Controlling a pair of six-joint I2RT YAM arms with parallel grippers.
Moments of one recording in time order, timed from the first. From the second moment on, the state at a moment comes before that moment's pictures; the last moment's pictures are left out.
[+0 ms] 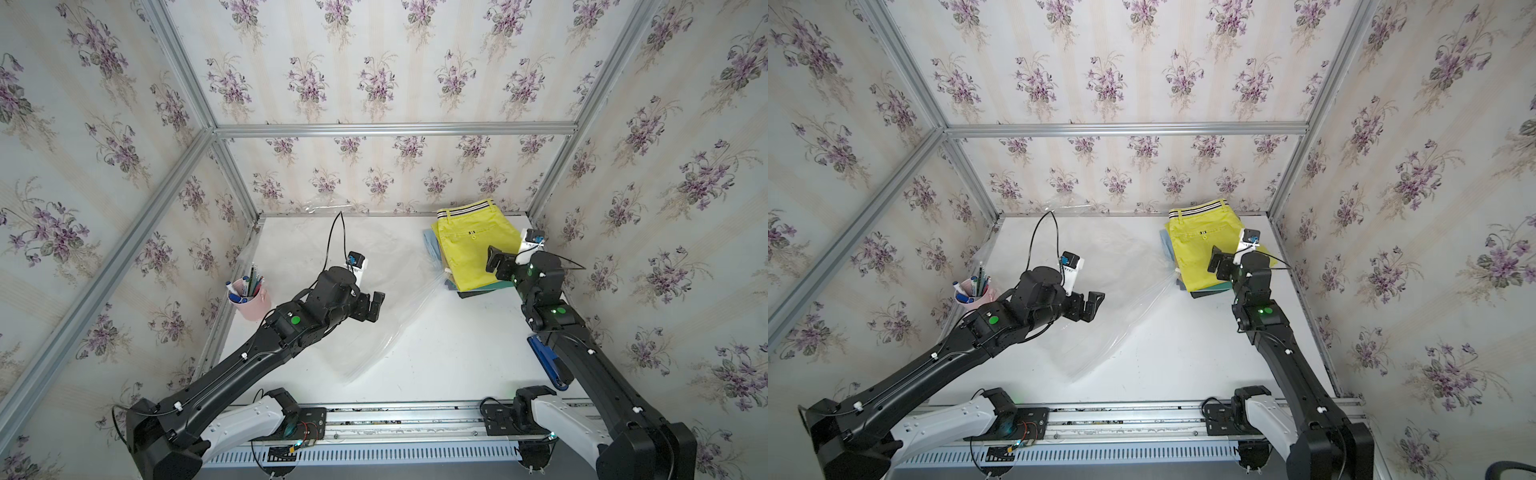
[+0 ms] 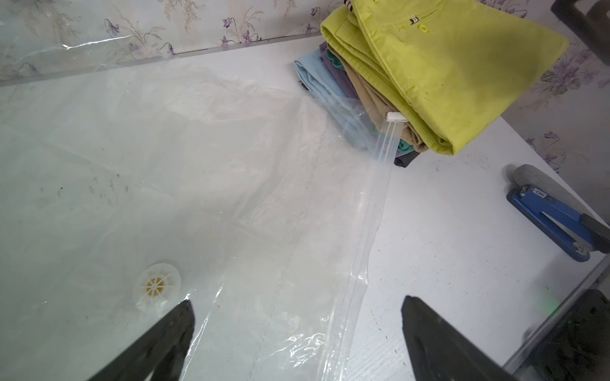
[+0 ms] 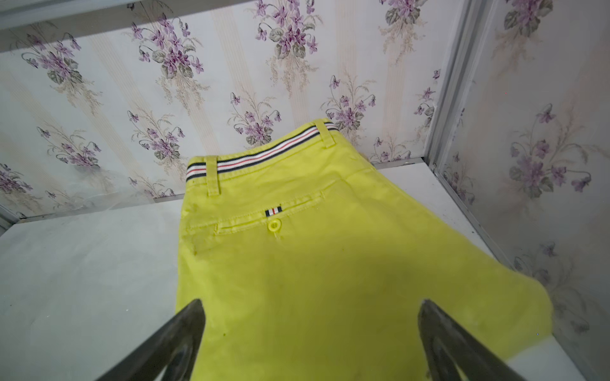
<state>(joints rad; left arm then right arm) -0.70 1.03 0.95 -0.57 -0.16 -0.29 0.14 0.95 0.67 0.00 0.14 0.18</state>
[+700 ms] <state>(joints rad) -0.48 0.94 0.75 -0.50 -0.41 -0.21 0.14 1.01 0.19 0.58 0.21 0.11</state>
